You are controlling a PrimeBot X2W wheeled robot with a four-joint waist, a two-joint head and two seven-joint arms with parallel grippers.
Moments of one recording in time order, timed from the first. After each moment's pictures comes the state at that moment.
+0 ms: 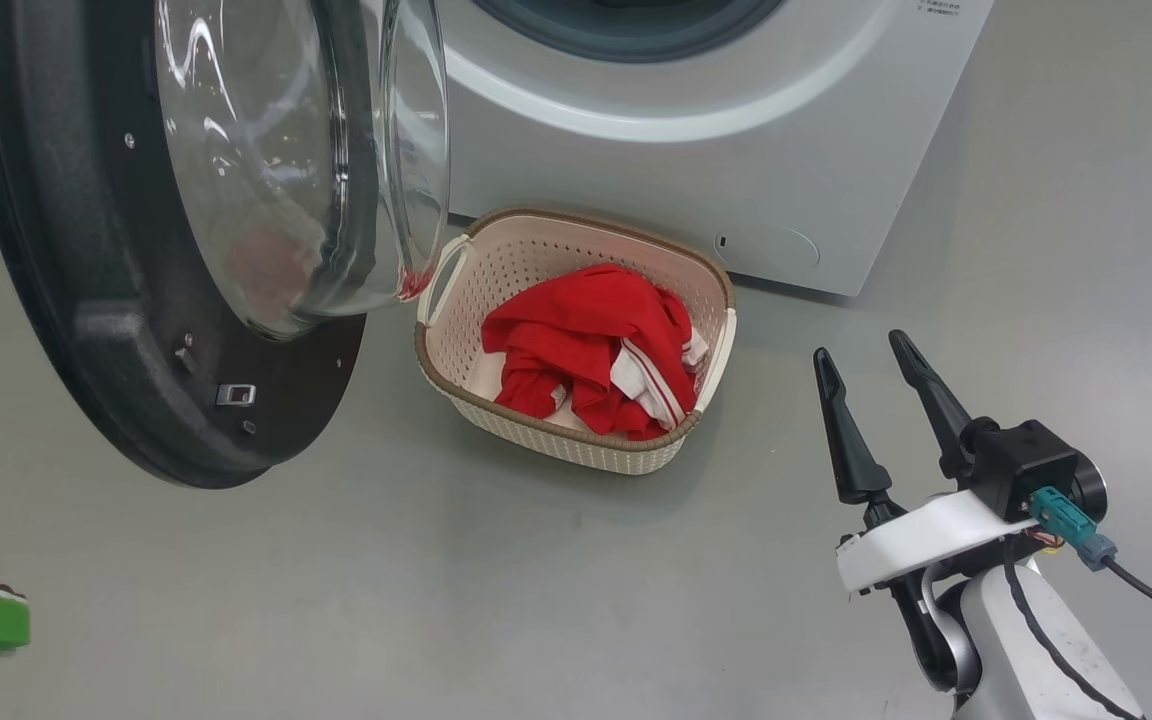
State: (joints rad) left arm -0.08 0.33 0.11 0.19 -0.66 -0.12 -0.21; right arm -0.18 -0.09 0.26 0.20 0.29 0.12 -0.25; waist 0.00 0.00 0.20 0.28
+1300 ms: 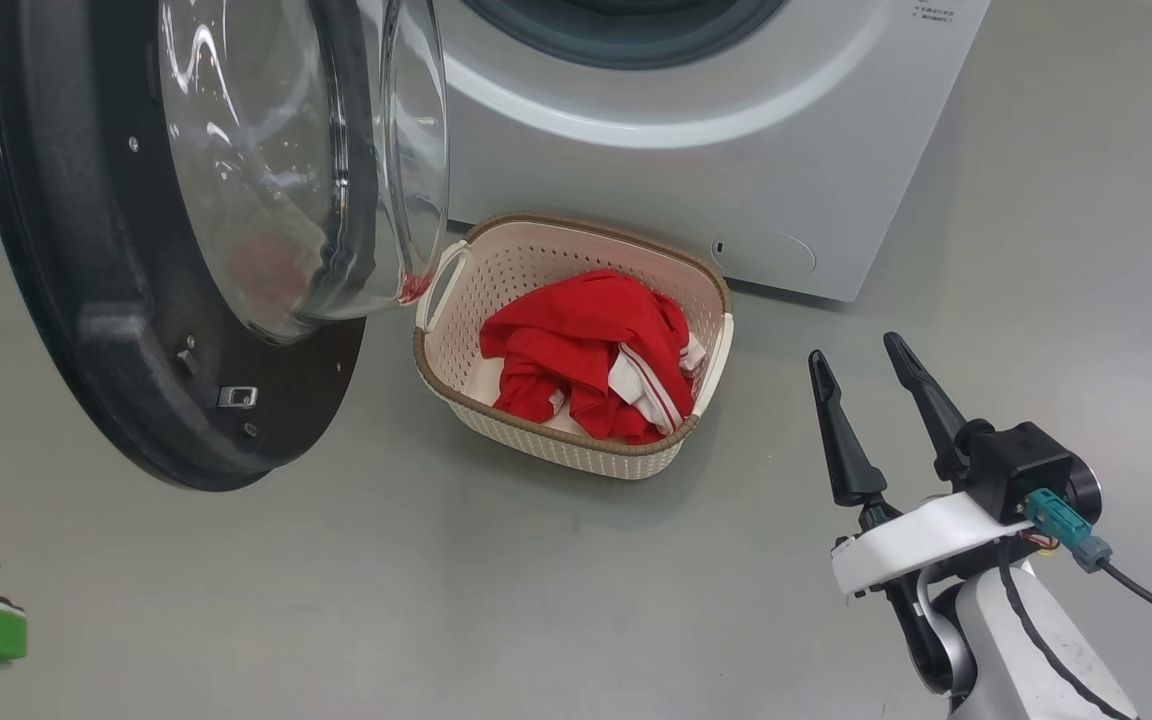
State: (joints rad) left arm -0.08 0.38 0.06 0.25 -0.70 -0.12 -0.25; right arm -0.17 -0.08 0.27 0.20 0.29 0.12 -0.25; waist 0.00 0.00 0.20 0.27
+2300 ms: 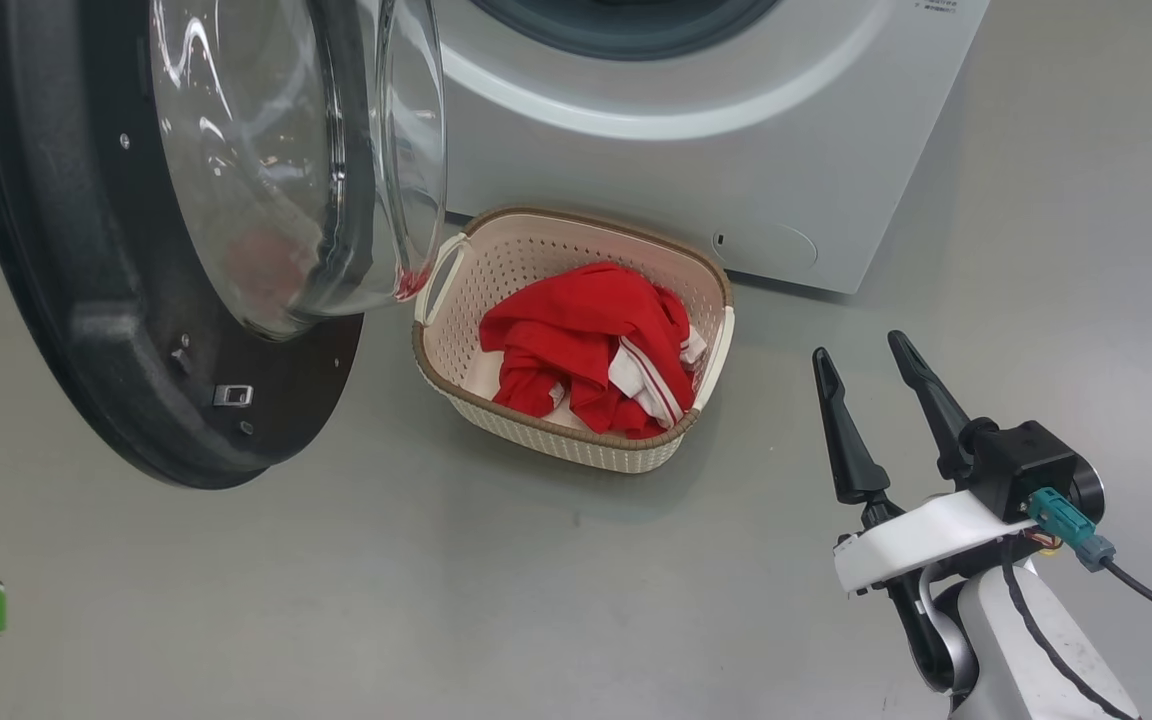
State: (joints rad) left arm -0.11 0.41 0.04 0.26 -0.77 -0.12 -0.25; right arm -0.17 -0.08 0.26 0.20 0.29 0.12 -0.25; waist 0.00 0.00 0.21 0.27
